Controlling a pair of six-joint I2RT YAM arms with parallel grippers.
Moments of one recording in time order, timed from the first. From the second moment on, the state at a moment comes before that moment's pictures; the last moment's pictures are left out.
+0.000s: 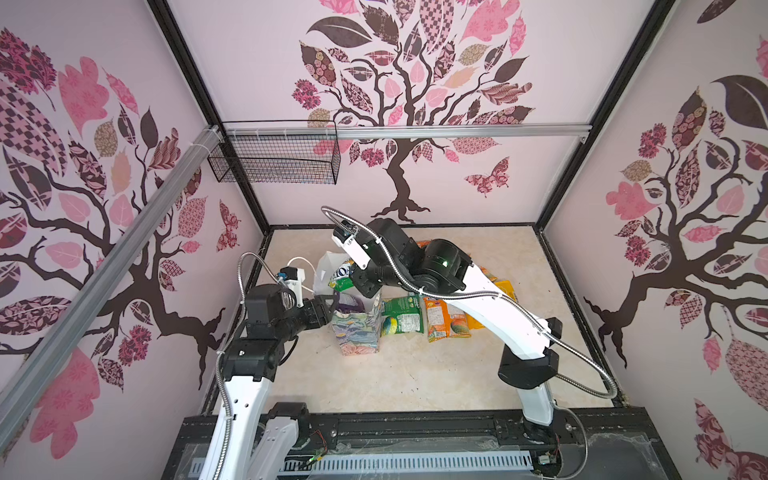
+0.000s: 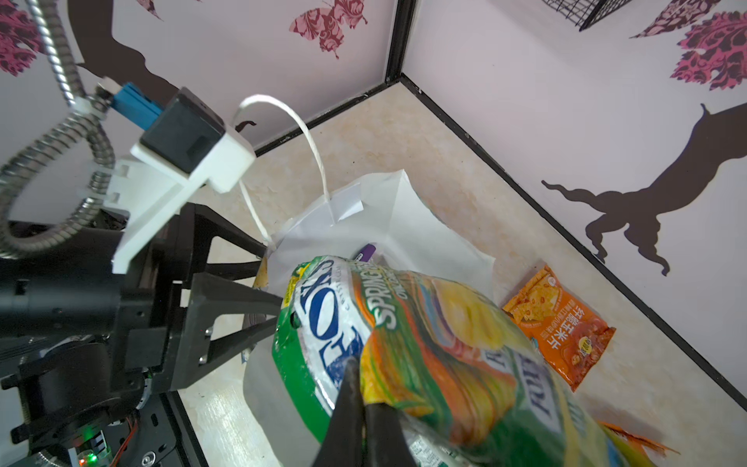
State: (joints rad) left arm -0.04 0.74 0.85 -0.68 0.41 -0.34; right arm 1.10 2.04 2.57 -1.18 0.23 0.04
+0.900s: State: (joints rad) left arm -0.04 0.70 0.85 -0.68 0.41 -0.34; right arm 1.17 2.04 2.50 -1.30 0.36 -0.07
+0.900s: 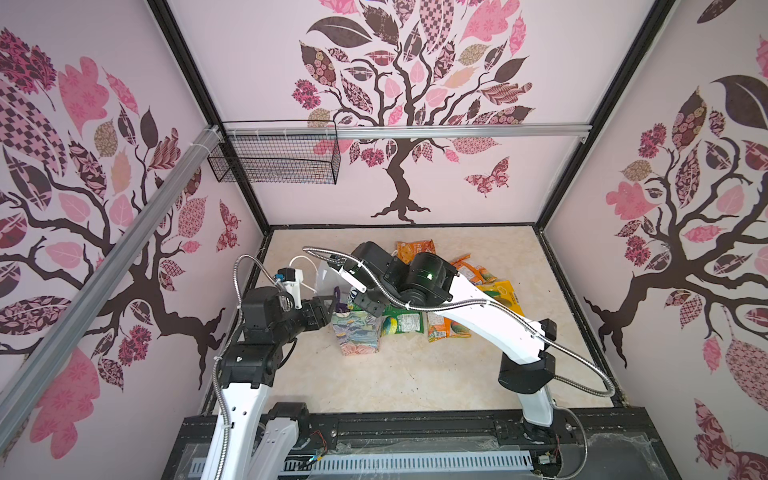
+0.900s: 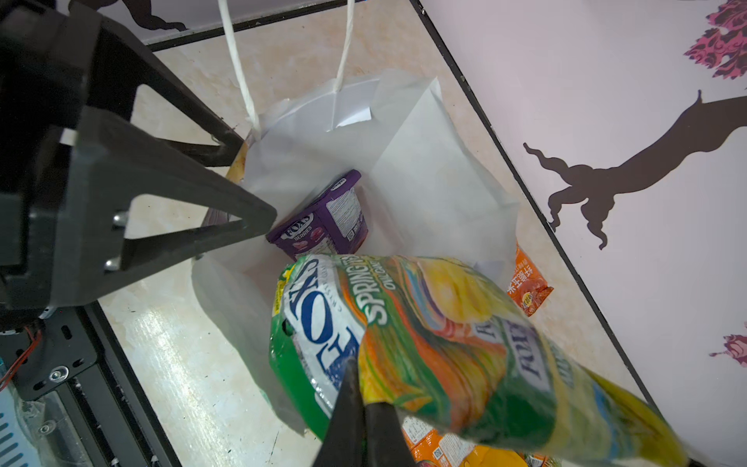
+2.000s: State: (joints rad) left arm -0.04 0.71 0.85 -0.68 0.41 -0.34; right arm 1.23 2.11 2.50 -1.29 0.42 -0.13
